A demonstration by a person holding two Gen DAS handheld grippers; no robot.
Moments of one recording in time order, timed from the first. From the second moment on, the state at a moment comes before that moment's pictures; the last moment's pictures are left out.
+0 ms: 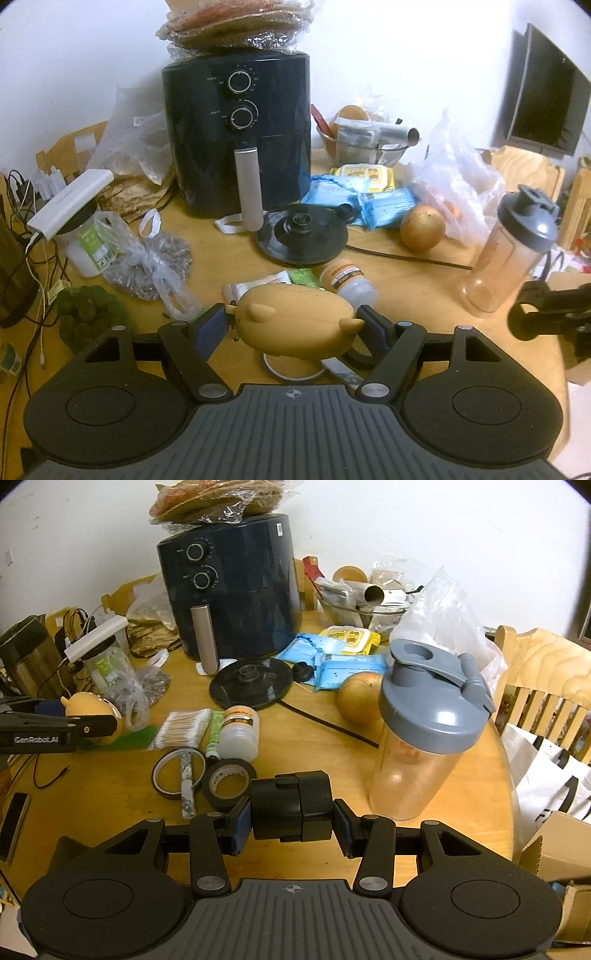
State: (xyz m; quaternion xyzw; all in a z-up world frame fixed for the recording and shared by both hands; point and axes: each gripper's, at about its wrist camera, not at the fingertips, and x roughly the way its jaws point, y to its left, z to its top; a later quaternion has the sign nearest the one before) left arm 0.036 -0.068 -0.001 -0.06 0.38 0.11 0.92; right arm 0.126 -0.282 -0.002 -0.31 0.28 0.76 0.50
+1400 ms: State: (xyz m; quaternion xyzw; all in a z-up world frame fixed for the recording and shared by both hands) left arm -0.076 -0.102 -0.065 -0.17 0.52 0.07 0.83; right arm 0.096 -0.341 -0.003 -0.33 0.26 0.78 0.45
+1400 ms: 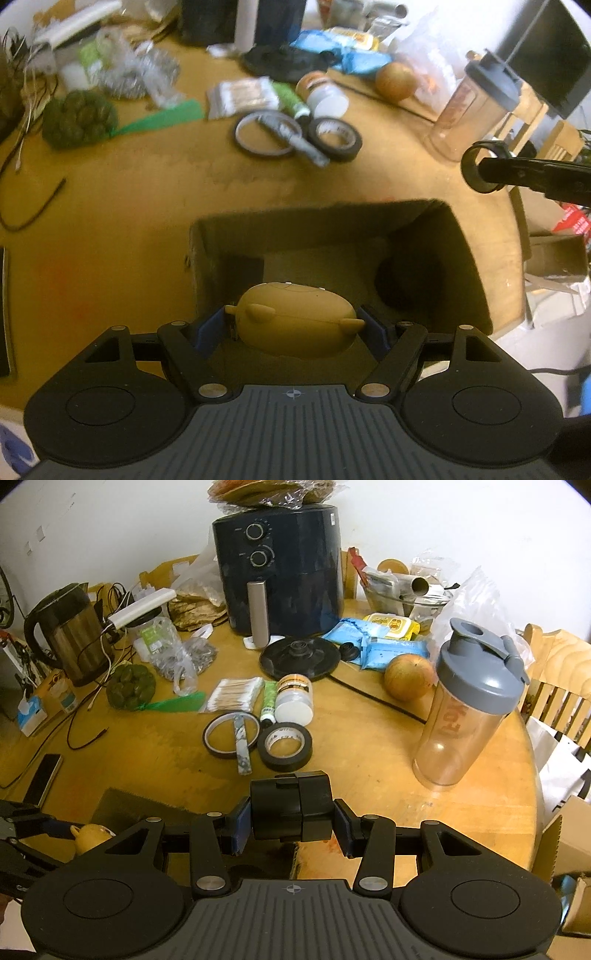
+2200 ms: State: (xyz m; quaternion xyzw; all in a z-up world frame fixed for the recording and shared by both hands) left arm -0.095 -0.100 -0.041 -0.17 0.46 0.10 0.87; right arm 0.075 -0.364 -0.013 -0.36 0.26 0.79 0.41
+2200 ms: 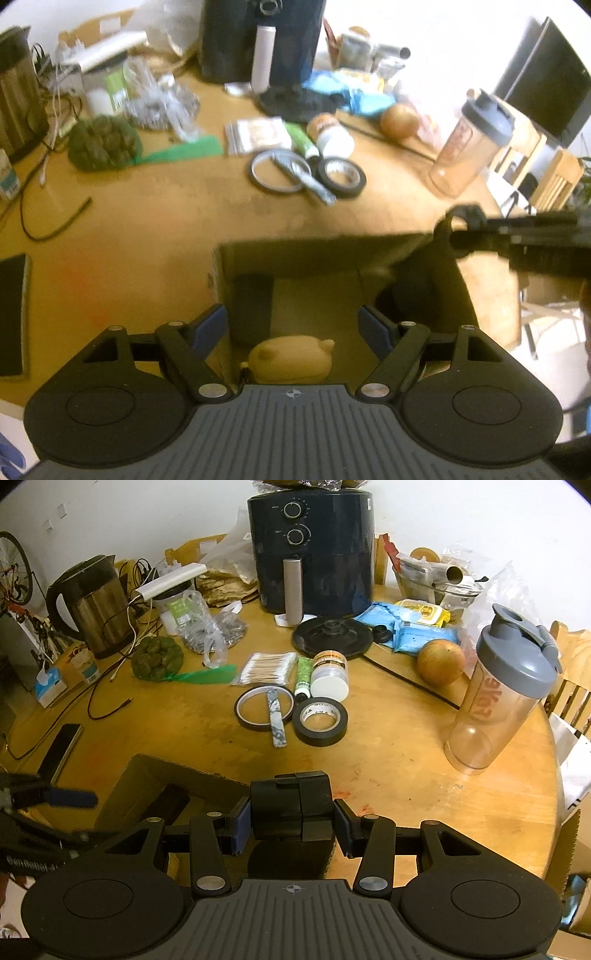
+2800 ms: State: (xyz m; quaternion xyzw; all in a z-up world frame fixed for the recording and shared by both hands) left arm -0.080 -0.071 -0.033 -0.16 0.43 0.13 0.88; right arm 0.063 -0.382 -0.058 -0.44 0.40 0.70 0.39
